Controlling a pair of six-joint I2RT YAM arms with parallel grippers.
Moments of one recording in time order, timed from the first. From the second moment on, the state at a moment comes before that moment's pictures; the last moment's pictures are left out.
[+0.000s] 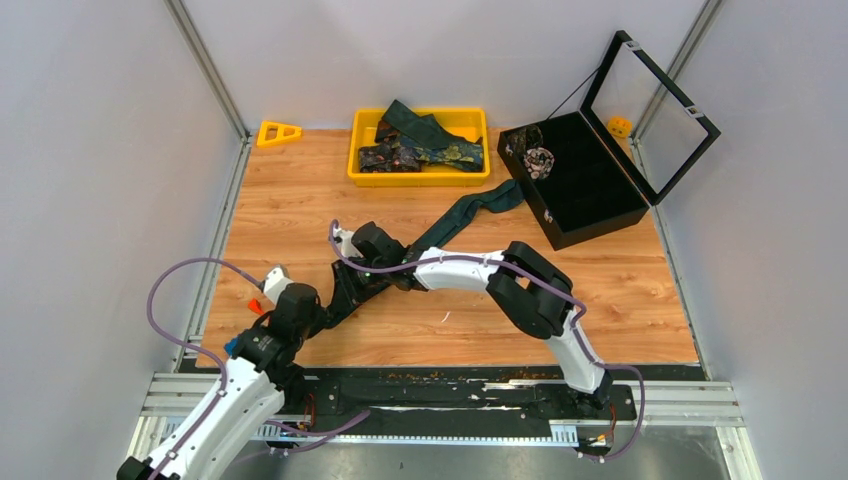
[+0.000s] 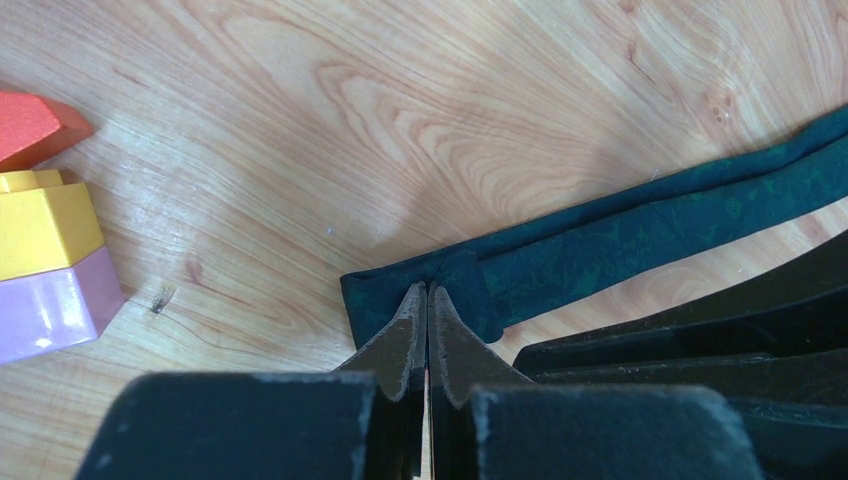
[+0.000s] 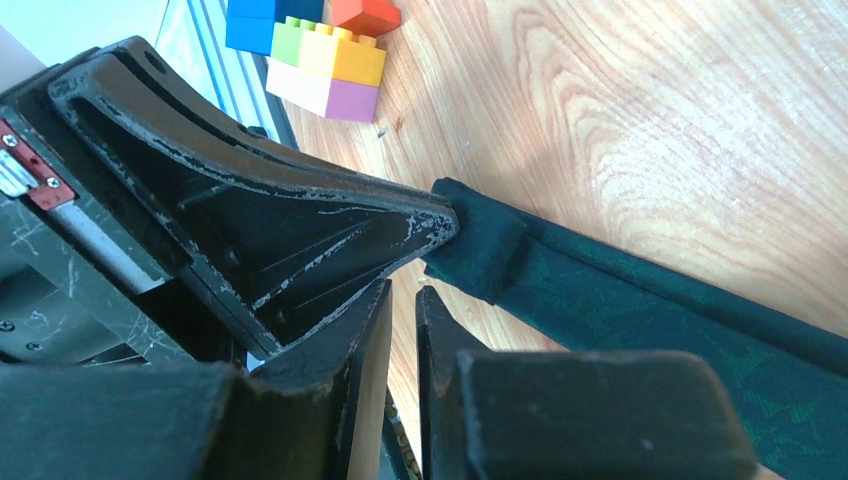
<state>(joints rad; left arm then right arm) -0.42 0.46 0.26 -0.62 -0.35 -1.00 1.05 2.15 1.52 0.01 -0.51 0.58</state>
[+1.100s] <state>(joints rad) -0.42 0.46 0.22 -0.56 -0.31 -1.01 1.05 2.22 1.54 0.01 -0.50 0.58</state>
